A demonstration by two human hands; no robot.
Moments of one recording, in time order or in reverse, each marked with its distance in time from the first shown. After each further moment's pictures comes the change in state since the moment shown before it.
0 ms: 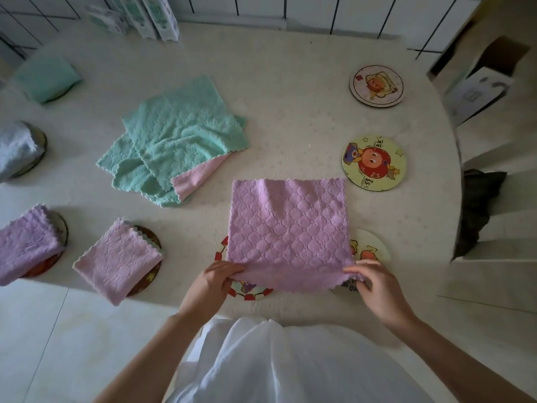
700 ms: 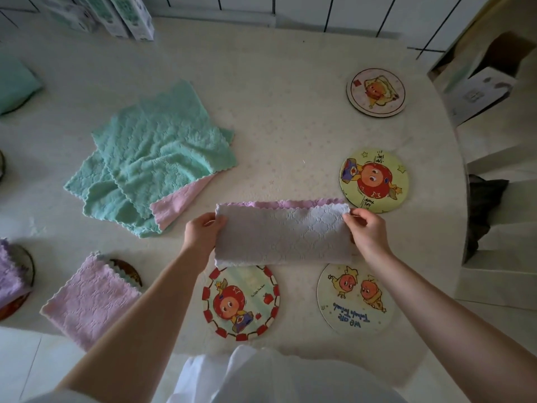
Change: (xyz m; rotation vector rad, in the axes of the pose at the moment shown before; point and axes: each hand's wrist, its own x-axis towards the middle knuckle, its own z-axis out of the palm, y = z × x) left_hand 0.169 -0.013 -0.028 -0.746 0.196 -0.892; right_hand 0.167 -0.020 -0.009 0.427 0.168 0.581
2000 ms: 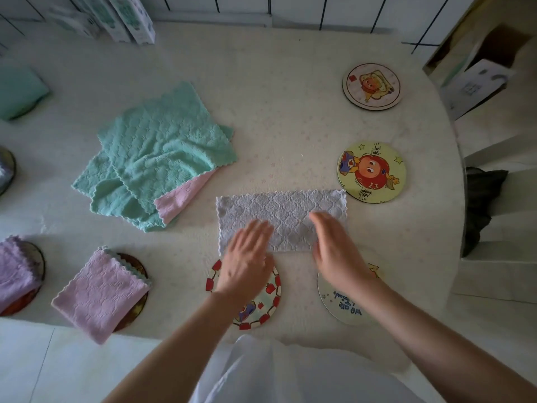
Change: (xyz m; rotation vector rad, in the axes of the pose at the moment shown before) left_hand -0.080 -0.047 0.043 1.008 -0.069 0.989; right_hand -0.073 0.004 0.022 -0.547 -0.173 -0.749
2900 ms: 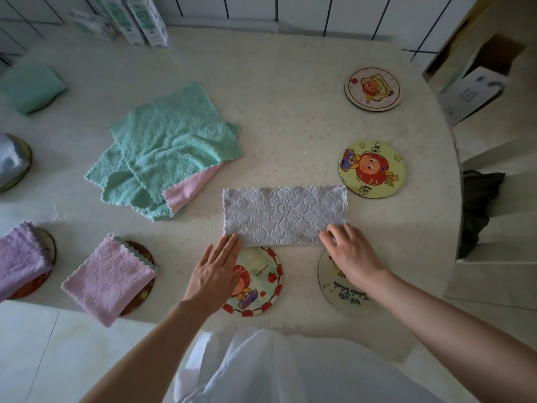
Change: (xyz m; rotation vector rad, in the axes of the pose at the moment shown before) left_hand -0.066 -0.064 0.003 0.199 -0.159 -0.007; right_hand -0.022 0.032 -0.004 -0.588 -0.356 -0.117
